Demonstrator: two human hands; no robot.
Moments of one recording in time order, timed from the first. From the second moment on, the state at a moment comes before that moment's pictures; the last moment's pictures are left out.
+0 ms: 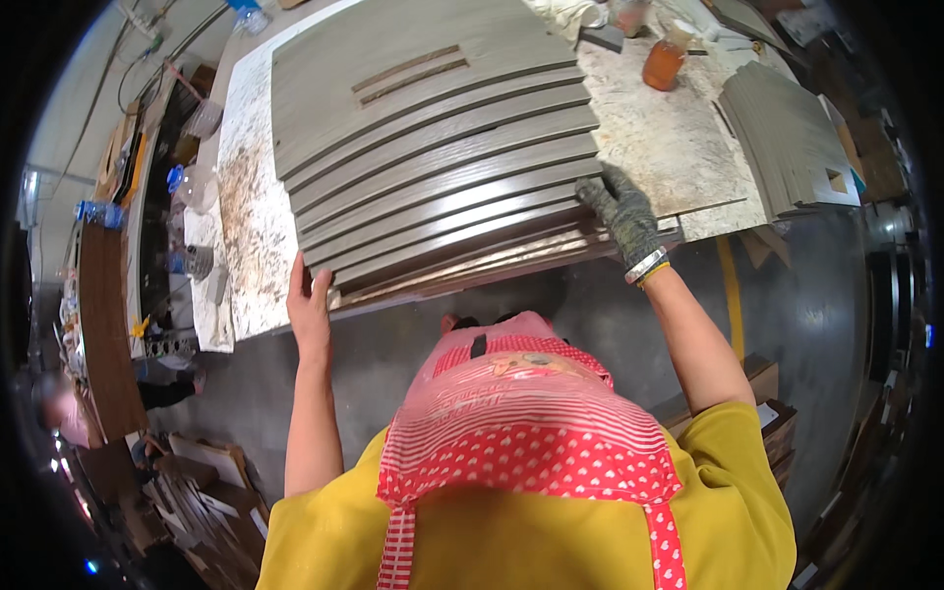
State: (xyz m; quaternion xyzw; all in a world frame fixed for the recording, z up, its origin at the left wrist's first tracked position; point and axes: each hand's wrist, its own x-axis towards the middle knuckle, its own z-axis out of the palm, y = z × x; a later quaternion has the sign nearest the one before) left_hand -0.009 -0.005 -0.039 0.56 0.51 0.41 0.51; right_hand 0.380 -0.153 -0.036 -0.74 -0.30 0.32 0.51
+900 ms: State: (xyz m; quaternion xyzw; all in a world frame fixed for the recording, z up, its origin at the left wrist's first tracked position) left_hand -0.017 -0.016 -0.059 0.56 0.56 0.34 0.50; right_hand 0.391 -0.165 -0.058 -0.77 -0.44 0.22 0.40
